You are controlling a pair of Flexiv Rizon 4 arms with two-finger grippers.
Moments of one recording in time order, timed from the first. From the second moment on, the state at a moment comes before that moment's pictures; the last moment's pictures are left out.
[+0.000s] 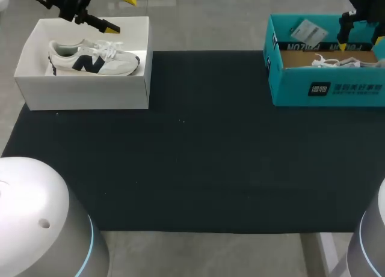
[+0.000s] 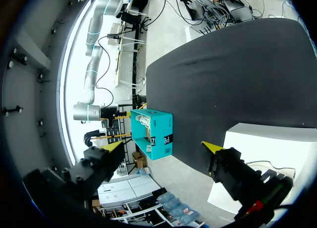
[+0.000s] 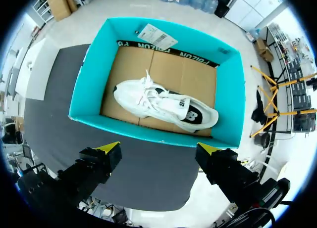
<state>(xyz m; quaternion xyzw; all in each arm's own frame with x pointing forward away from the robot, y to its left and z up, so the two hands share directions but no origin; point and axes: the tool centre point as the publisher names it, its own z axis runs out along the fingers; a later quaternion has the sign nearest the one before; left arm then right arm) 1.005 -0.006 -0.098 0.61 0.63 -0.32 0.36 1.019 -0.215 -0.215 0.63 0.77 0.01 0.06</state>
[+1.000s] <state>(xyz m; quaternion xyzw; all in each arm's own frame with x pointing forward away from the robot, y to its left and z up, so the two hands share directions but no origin) 1.005 -0.006 -0.098 0.61 0.63 -0.32 0.36 0.940 -0.166 -0.214 0.51 0.86 0.03 0.05</state>
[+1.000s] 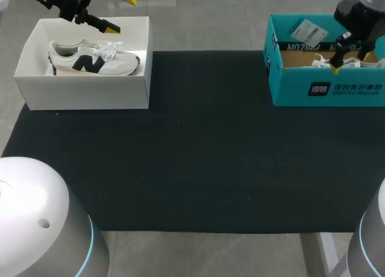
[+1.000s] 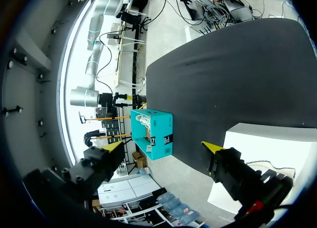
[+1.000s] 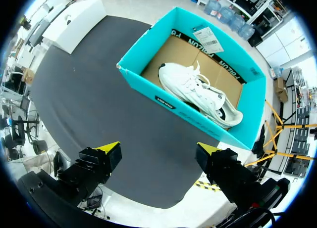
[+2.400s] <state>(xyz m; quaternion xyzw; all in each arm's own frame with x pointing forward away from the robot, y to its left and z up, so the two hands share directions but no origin) 1.143 0.121 -0.151 0.80 0.58 0.01 0.16 0.942 -0.163 -0.213 0.51 0.86 0.02 0.05</state>
